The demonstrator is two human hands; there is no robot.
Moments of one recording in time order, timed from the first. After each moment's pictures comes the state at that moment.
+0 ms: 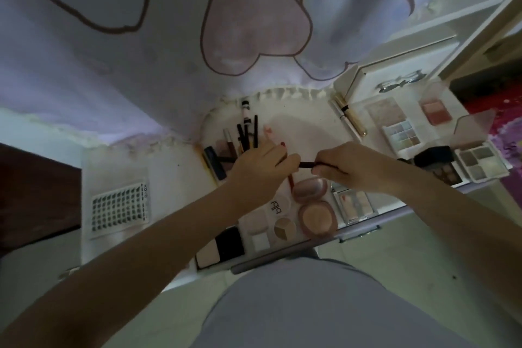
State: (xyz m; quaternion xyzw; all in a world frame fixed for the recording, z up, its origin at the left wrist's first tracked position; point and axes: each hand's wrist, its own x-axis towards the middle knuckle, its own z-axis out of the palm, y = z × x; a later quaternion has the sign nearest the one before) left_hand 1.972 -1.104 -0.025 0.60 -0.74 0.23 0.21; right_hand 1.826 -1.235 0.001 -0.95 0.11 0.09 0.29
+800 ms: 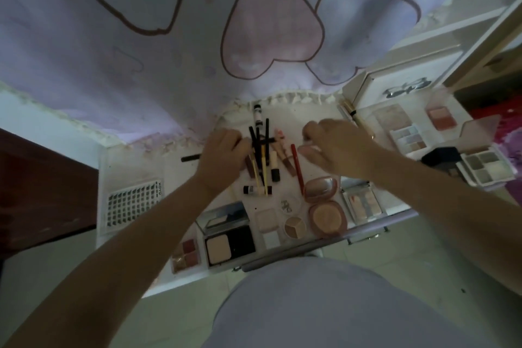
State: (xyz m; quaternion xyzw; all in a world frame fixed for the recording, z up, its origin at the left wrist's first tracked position) left_hand 2.041 -1.058 -0.038 0.69 -0.67 0.22 0.15; right_hand 1.854 -1.213 0.012 -0.99 0.08 -0.09 0.11
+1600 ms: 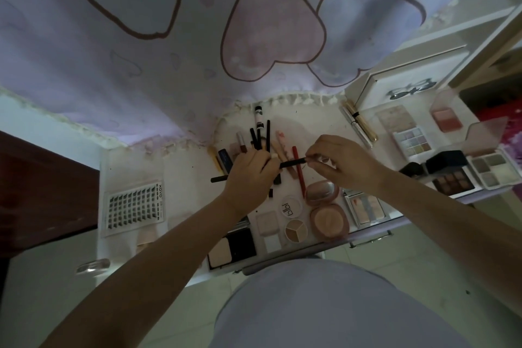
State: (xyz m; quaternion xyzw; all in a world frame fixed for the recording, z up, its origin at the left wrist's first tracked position) left_hand 1.994 -1.075 -0.046 0.66 -0.69 0.20 0.23; right_hand 1.848 -1.212 -0.007 -0.96 0.07 -0.11 0.26
